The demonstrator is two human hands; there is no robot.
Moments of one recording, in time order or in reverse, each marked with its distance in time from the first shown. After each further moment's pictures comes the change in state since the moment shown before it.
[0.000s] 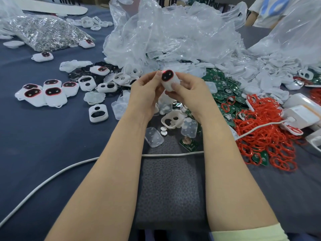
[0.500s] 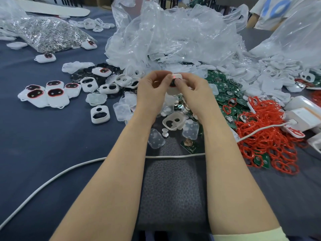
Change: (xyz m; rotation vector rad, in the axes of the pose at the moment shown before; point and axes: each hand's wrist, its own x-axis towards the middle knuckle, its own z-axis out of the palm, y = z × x) left_hand -0.004 -0.005 0.002 0.483 -0.023 0.311; right_hand 0.002 0.001 -0.003 -0.245 0.087 -0.117
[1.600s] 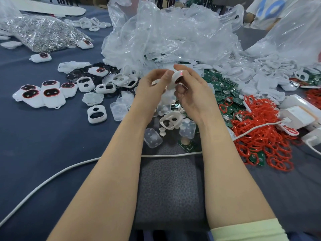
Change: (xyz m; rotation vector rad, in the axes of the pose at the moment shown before) left_hand 0.000 0.002 -0.002 -0.080 -0.147 -0.079; right_hand -0.003 -0.004 0.003 0.851 -0.058 0.127
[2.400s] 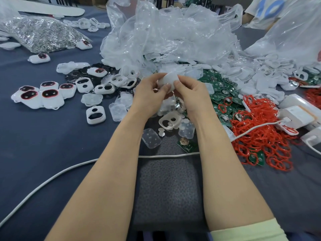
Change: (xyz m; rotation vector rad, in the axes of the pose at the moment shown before) left_hand 0.005 -0.005 -0.003 0.269 -0.017 -0.006; right_hand 0.008 0.013 -0.006 -0.544 0.183 -0.094
